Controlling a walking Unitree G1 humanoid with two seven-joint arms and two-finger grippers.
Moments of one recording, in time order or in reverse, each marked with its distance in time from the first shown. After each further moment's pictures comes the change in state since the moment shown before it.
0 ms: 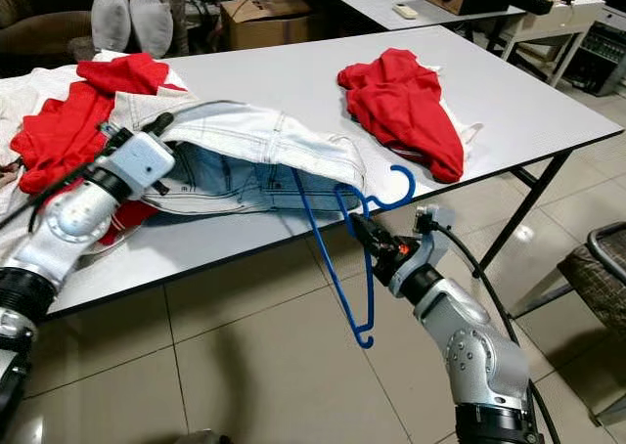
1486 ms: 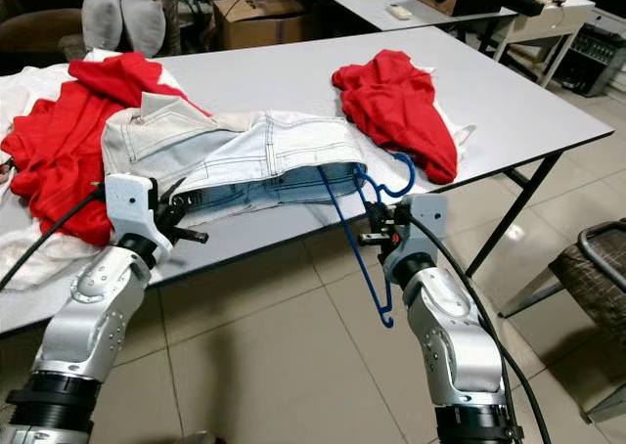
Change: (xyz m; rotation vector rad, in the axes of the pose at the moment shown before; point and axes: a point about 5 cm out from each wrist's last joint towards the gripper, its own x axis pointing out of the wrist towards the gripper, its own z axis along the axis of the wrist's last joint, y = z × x) left arm -0.043 -0.076 0.018 -0.892 0.189 0.097; right arm 0.014 0.009 0.003 -0.355 -0.045 -0.274
